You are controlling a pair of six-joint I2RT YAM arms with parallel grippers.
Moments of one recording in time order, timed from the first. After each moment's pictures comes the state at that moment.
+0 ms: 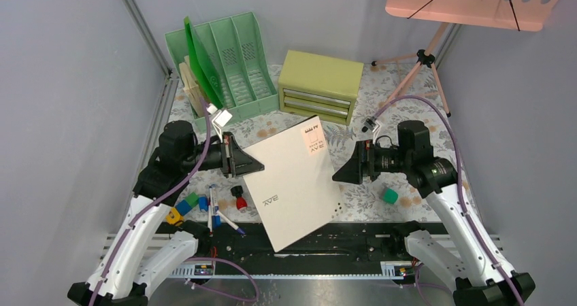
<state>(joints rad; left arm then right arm) -0.36 0.76 0.94 -0.54 0.91 -0.53 0.30 0.86 0.87 -0.69 -0.93 0.40</state>
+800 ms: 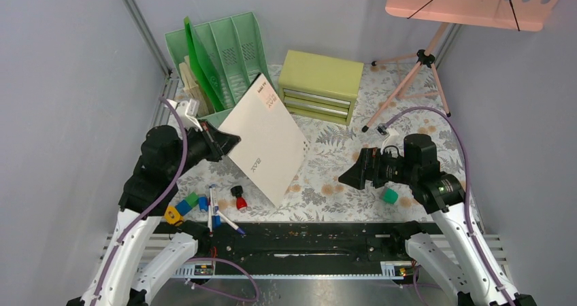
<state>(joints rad) -0.35 0.67 1.00 -0.59 0.31 -0.55 0.30 0.70 0.81 -0.74 -0.64 0.41</state>
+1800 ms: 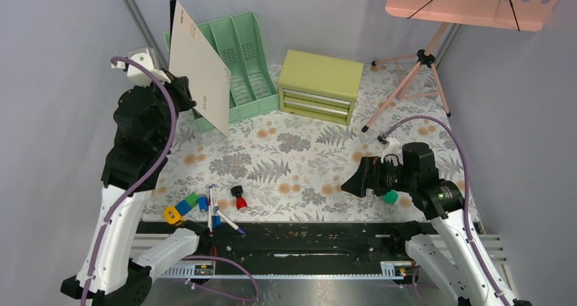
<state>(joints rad) -0.35 0.92 1.44 -0.54 -0.38 -0.26 0.30 0.64 0.73 -0.81 -0.58 0.39</state>
